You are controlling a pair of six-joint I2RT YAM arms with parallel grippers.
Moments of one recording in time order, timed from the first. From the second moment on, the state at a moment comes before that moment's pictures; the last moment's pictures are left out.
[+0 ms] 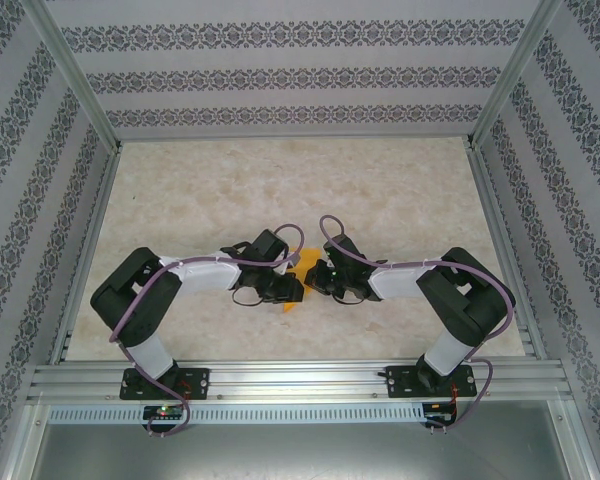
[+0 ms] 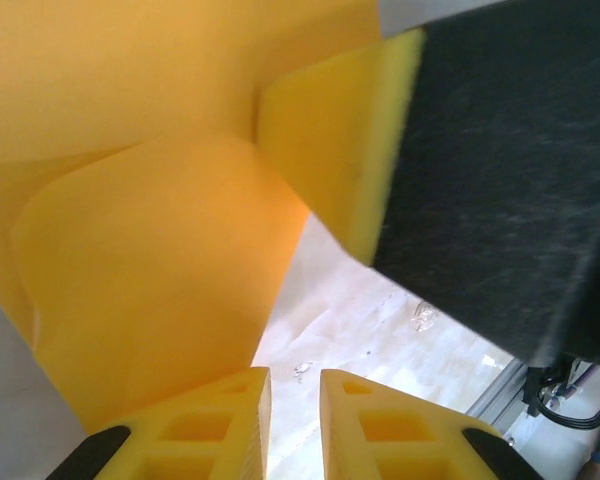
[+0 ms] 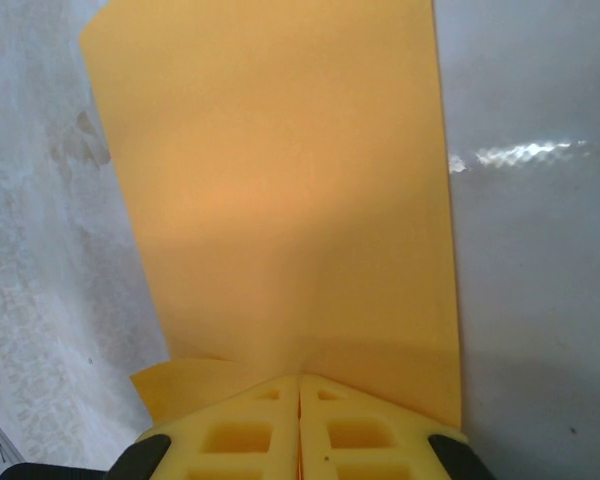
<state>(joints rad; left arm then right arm) -0.73 1.70 0.85 -0.25 0.55 -0.70 0.70 1.66 0.63 0.15 -0.29 1.03</state>
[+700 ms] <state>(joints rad) -0.73 1.68 0.75 -0.16 0.54 -0.70 0.70 1.67 0.65 0.13 -0.29 1.02</state>
